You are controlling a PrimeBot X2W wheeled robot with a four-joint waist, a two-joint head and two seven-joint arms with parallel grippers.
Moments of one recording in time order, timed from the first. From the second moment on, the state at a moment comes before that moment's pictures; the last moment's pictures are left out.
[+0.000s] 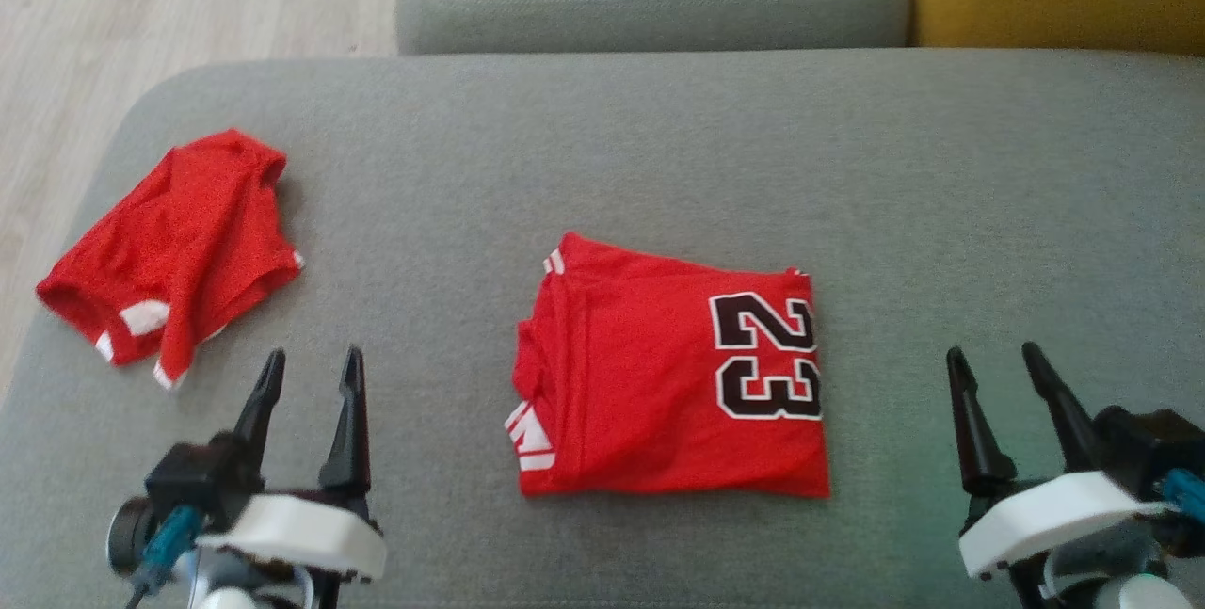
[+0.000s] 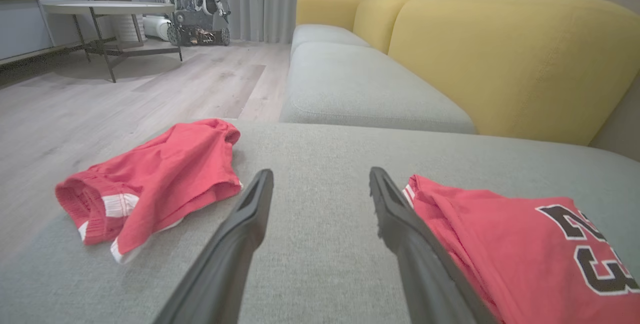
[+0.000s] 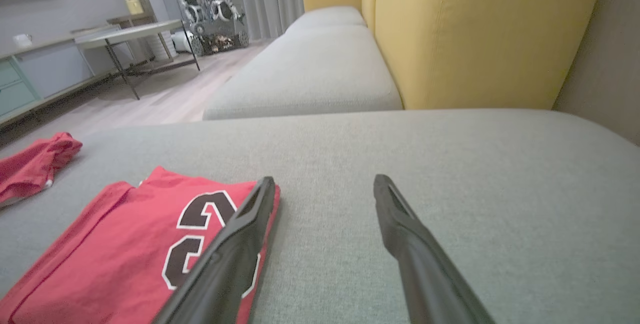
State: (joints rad) left arm 0.10 0.13 -0.15 0.03 -0.23 0.05 -0.18; right arm 0.13 -0.07 -0.03 -0.05 0.17 0.13 0.07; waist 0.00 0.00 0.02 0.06
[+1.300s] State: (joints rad) left arm -0.12 0.06 -0.18 0.07 -0.22 0.00 -0.25; right arm -0.21 -0.15 0.21 0.37 0.23 0.13 0.14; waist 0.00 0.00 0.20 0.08
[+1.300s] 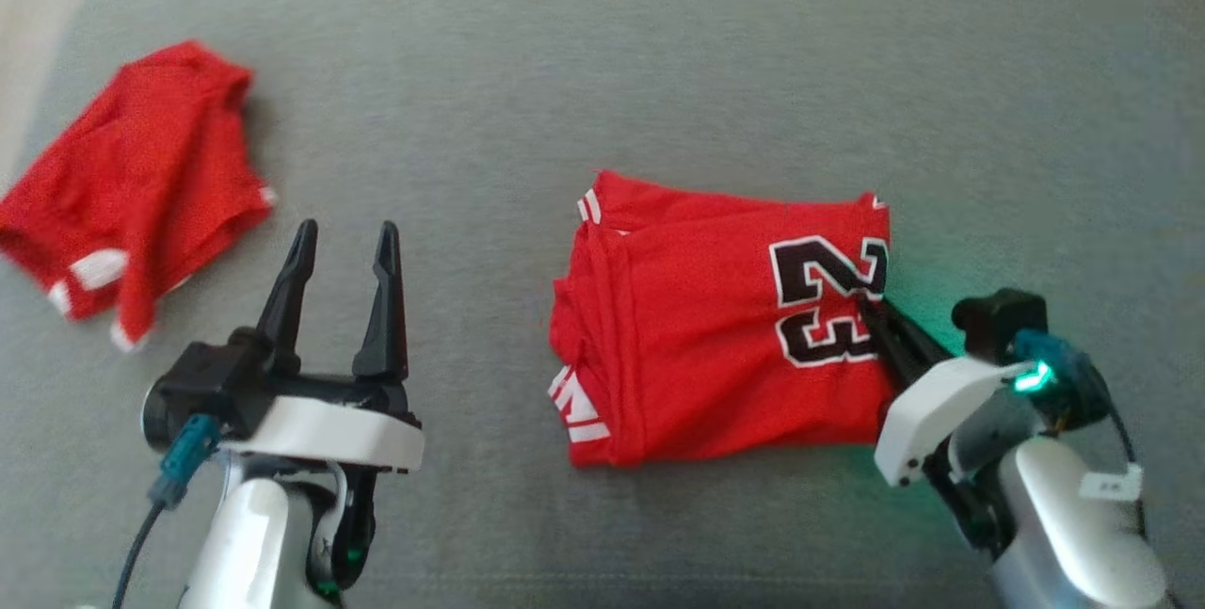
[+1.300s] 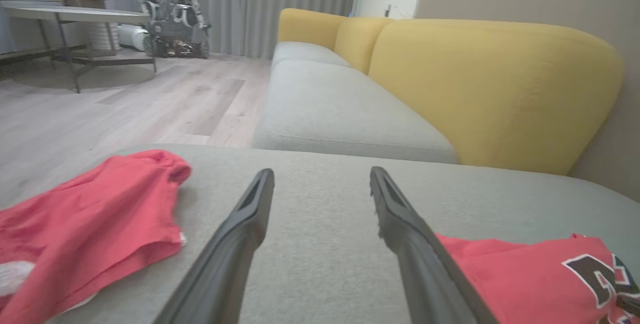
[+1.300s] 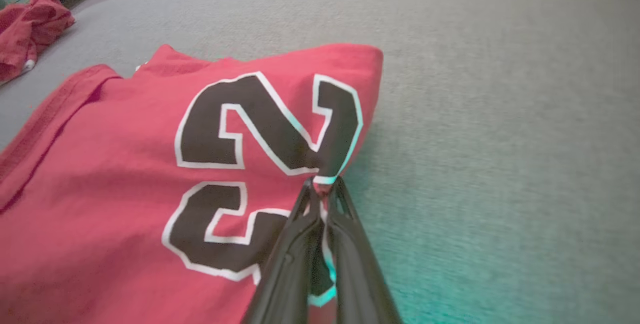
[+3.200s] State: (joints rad) left arm -0.44 0.12 -0.30 0.04 -0.14 -0.08 -0.24; right arm -0.88 -0.41 -0.20 0.90 0.03 0.13 -0.11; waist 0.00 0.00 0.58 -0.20
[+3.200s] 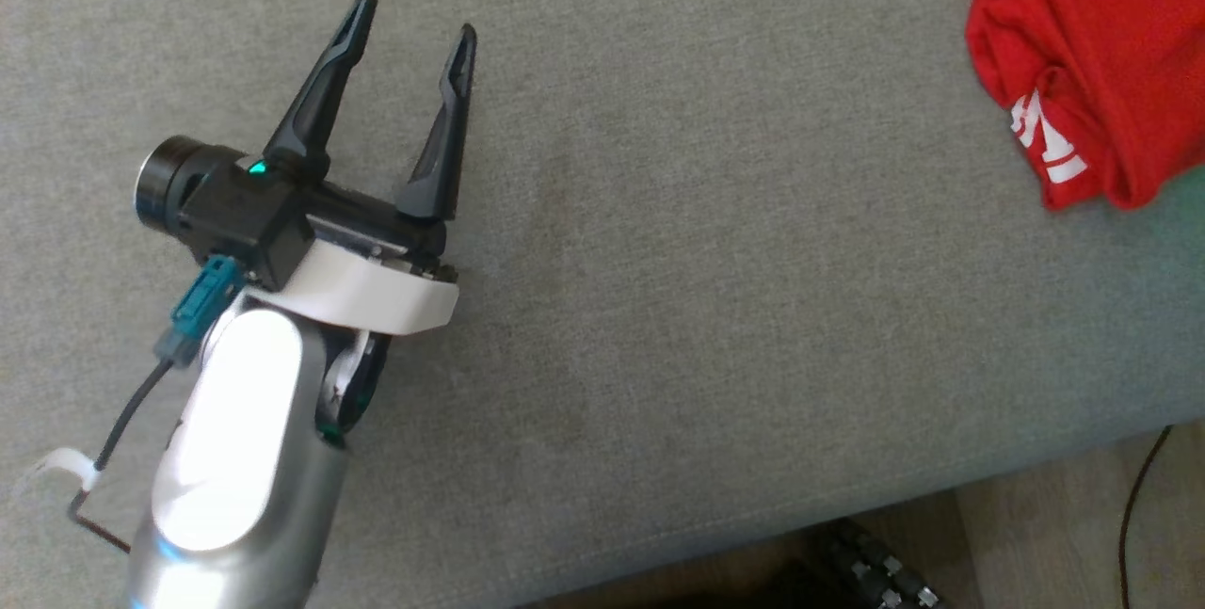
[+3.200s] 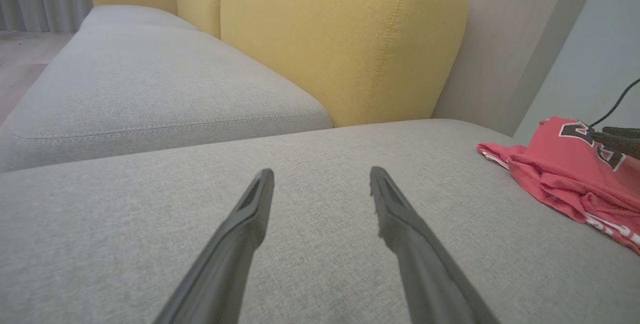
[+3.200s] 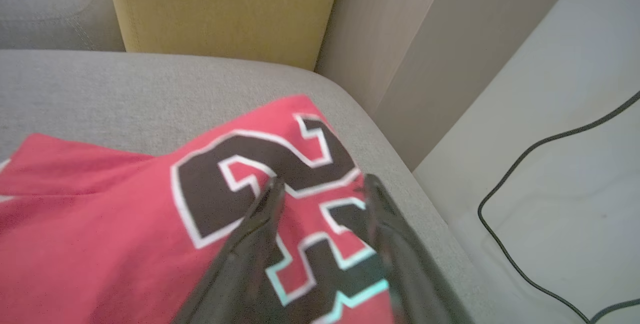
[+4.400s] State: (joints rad) left arm -0.08 0.13 -0.17 0.09 -0.22 0.04 -0.25; right arm -0.14 -0.05 -0.02 0.04 0.12 0.13 -0.03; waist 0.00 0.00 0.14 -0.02
